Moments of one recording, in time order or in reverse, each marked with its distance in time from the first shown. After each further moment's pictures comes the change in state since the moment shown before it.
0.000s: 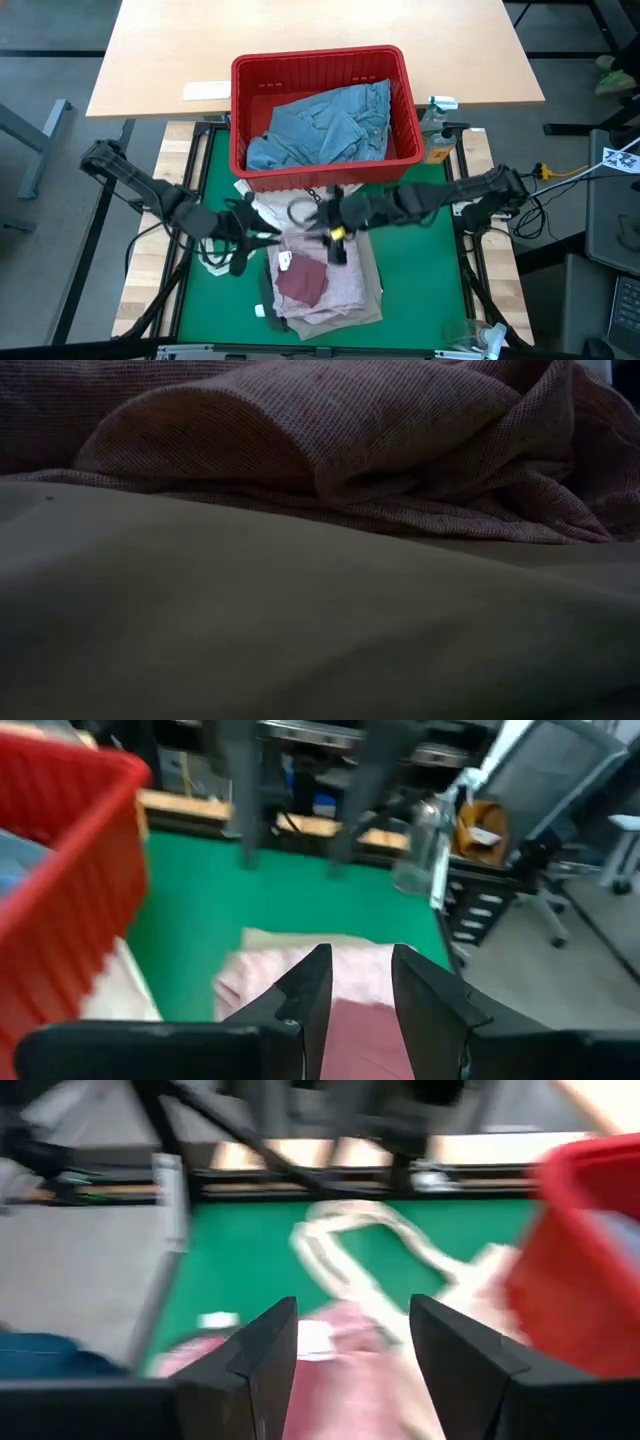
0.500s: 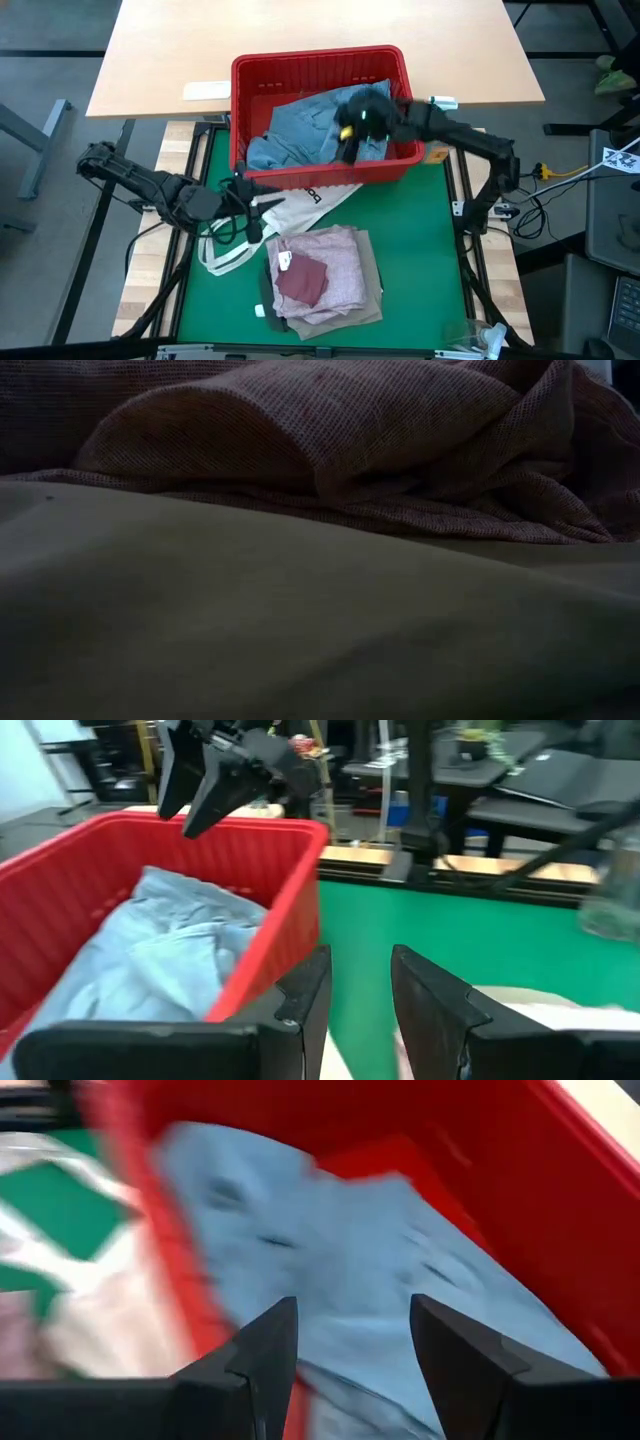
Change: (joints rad) left arm 0.123 -0.027 0.000 0.001 -0.277 0.217; right arm -0.525 0.002 0.199 -0.396 0.051 -0.232
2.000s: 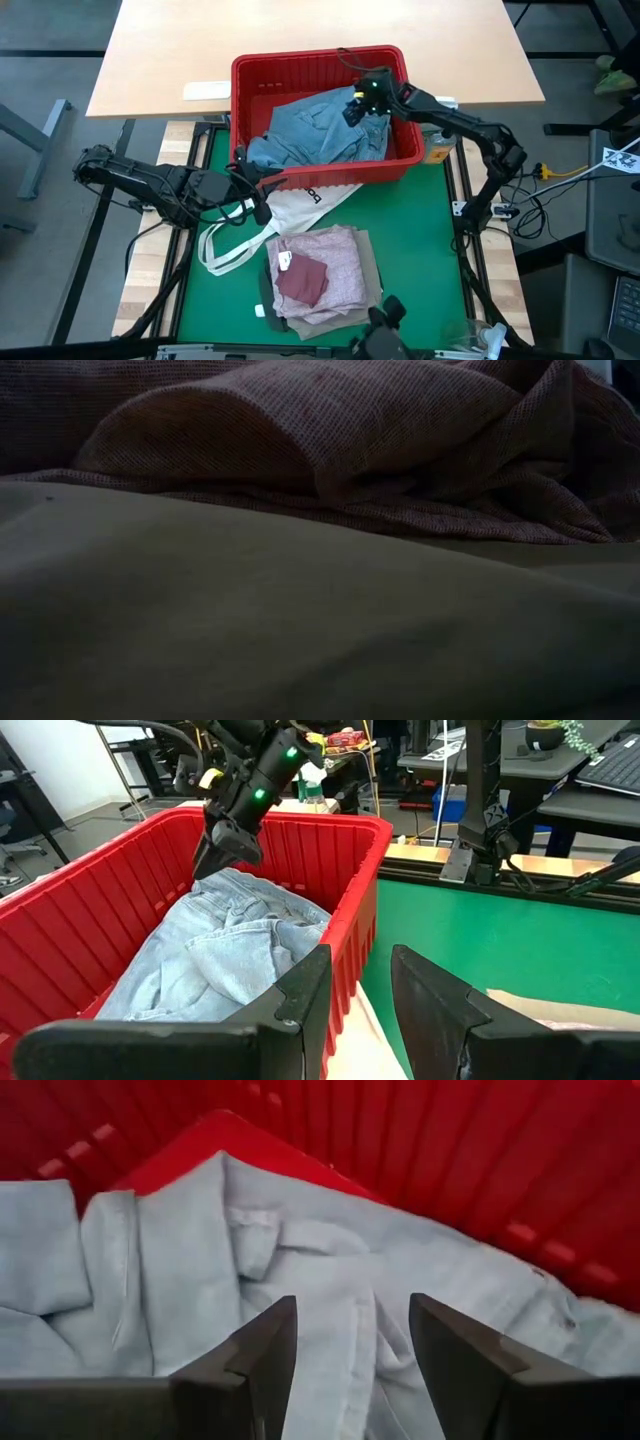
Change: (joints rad) left arm 0.139 0.001 0.000 0.000 0.004 0.048; right arm -0.385 0.005 -0.446 0.549 -0.118 0.125
